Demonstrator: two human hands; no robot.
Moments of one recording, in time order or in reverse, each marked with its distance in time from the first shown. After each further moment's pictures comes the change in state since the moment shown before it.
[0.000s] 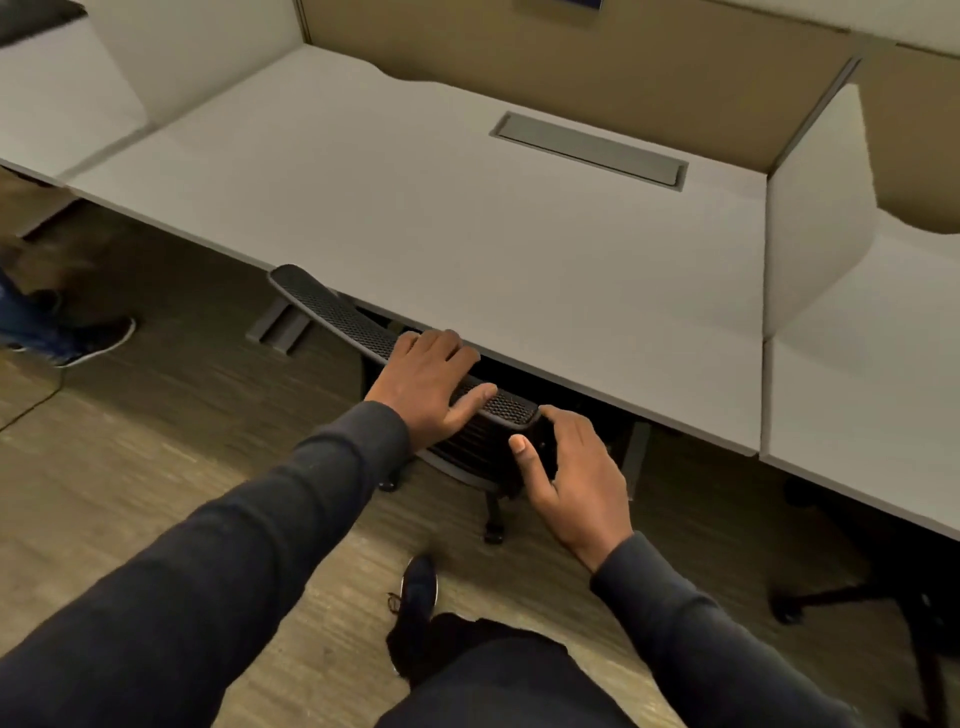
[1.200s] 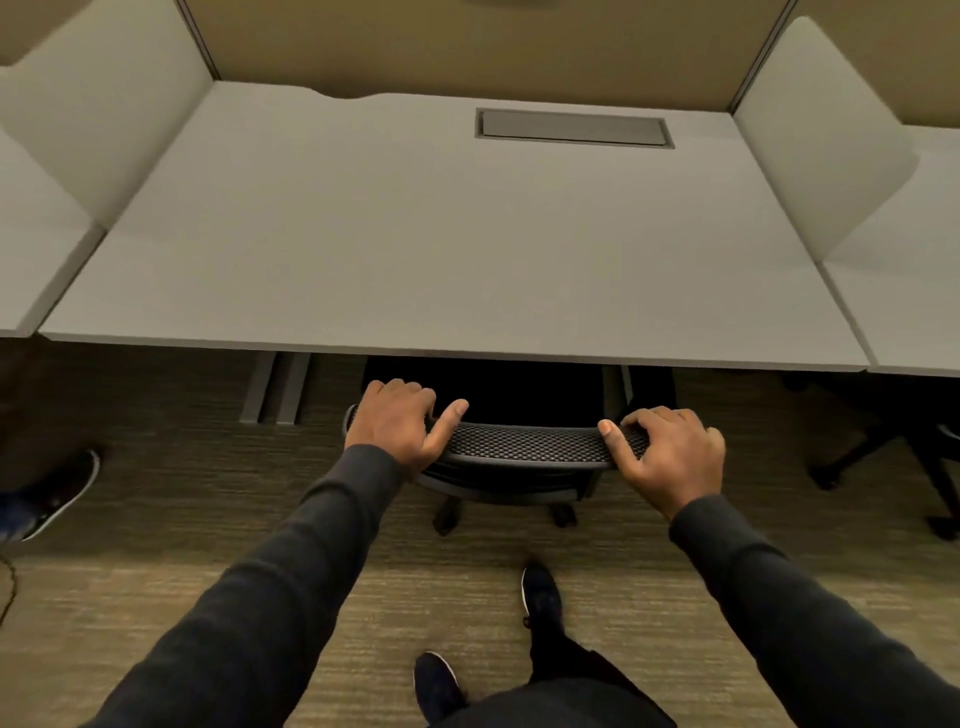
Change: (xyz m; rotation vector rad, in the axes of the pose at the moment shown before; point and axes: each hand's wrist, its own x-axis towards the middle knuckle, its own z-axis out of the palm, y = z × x) left_hand -0.018 -0.334 0.019 -0.103 -0.025 0.143; right_hand 0.083 -0.154 0.141 -0.418 0.214 0.433
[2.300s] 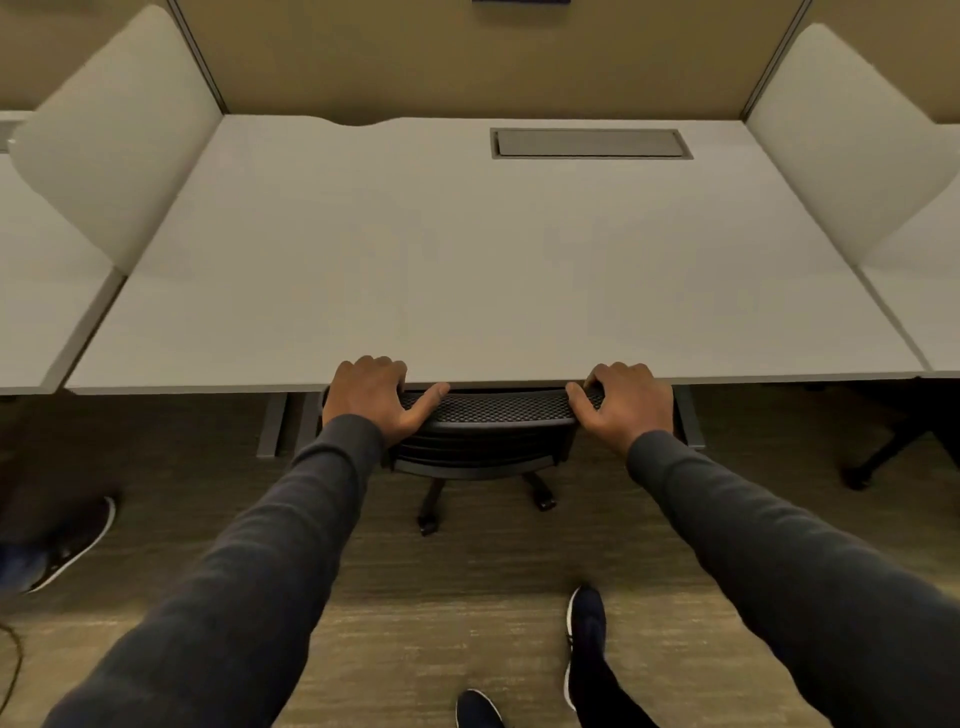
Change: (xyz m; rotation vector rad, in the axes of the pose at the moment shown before) left_hand 0.062 -0.135 -0.011 0.131 0.001 -0.040; right_hand 0.099 -0.121 0.040 -0.043 -0.110 -0.016
